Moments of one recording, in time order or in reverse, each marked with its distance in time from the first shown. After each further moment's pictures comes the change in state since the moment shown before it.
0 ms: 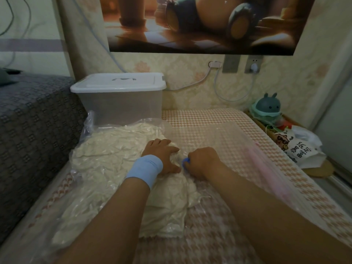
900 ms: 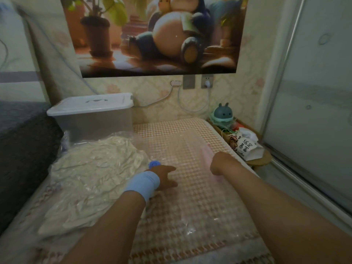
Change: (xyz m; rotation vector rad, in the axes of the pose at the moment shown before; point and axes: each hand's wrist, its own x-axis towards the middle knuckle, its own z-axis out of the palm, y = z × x) left_hand -0.069 0.125 -0.027 -0.219 -0.300 0.114; right_hand -0.156 0.132 -0.021 0.501 -0.248 0.647
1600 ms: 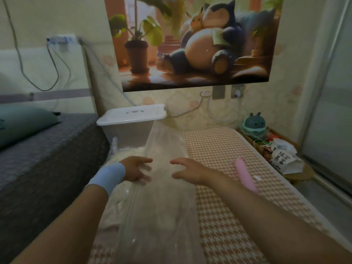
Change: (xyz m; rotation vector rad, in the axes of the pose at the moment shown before) left_hand -0.110 -0.136 -0.075 -0.922 0.166 -0.272; right_hand -0.065 -0.153 0.017 0.421 -0.146 -0.791
